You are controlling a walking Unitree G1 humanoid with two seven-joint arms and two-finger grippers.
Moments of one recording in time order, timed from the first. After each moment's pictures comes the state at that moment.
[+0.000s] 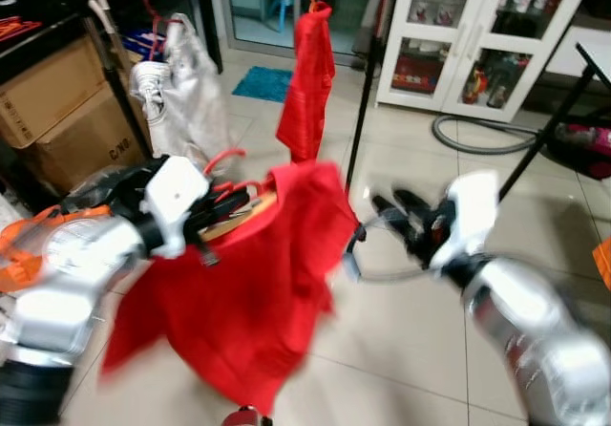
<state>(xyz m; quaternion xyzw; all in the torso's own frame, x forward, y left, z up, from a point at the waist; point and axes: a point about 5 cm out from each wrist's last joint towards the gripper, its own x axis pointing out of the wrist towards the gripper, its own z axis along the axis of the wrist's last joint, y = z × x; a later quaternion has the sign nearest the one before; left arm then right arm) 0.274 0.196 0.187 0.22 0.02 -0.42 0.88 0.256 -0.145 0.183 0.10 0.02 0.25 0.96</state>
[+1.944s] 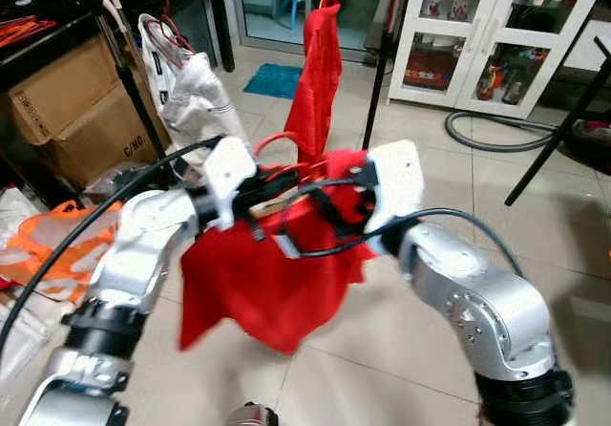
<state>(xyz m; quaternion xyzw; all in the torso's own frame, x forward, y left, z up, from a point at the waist) 0.319 0.138 0.179 0.17 -0.05 -0.47 0.87 0.274 -0.086 0.183 0.00 0.11 0.22 0.97</state>
